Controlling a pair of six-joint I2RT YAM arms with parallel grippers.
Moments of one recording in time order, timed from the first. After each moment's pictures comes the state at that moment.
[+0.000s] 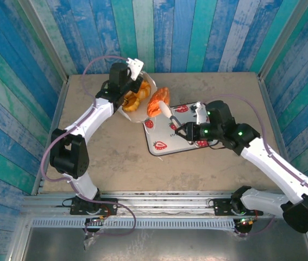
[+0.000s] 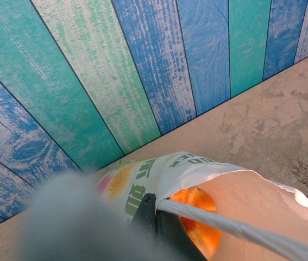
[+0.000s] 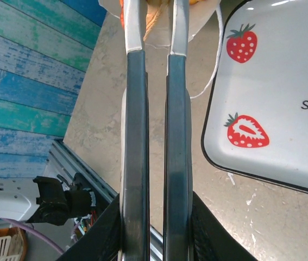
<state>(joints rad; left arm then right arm) -0.35 1.71 1.42 -0.04 -0.02 0.26 0.61 1.10 1.03 -0.59 -0.42 0.60</state>
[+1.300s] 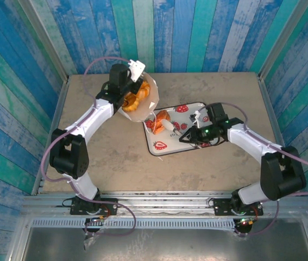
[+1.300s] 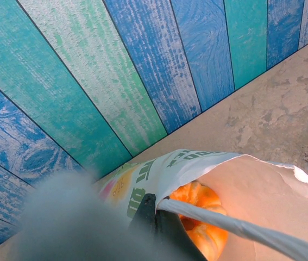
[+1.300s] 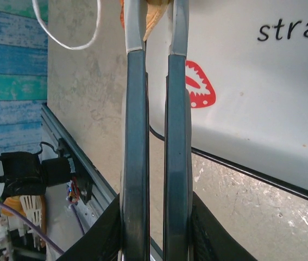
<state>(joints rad) -0.35 1.71 1.40 -0.02 -0.02 0.36 0.36 1.47 0.89 -0.50 -0.79 0.37</state>
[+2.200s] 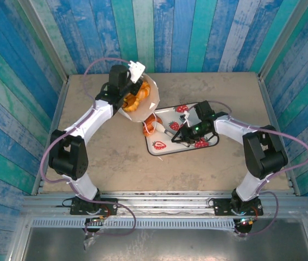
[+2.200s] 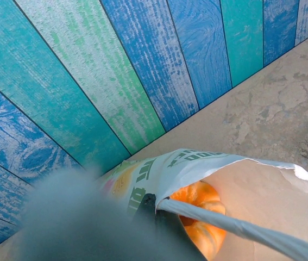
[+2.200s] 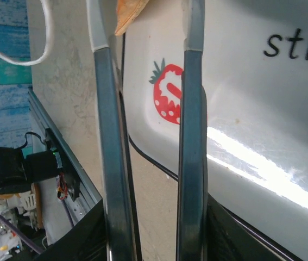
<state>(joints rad) -0.35 1.69 1.37 -0.02 -0.01 0.37 0.40 1.71 1.01 -0.50 -0.81 0.30</state>
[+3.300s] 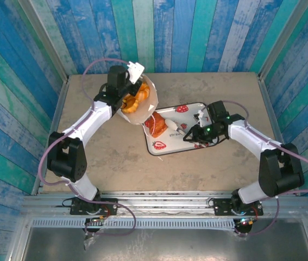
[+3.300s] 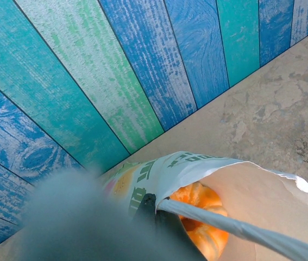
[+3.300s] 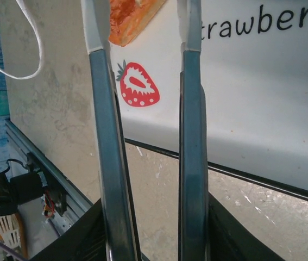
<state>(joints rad) -0.35 1.67 1.35 -0.02 0.00 0.37 0.32 1.48 0.94 -0.63 -0.66 0.35</state>
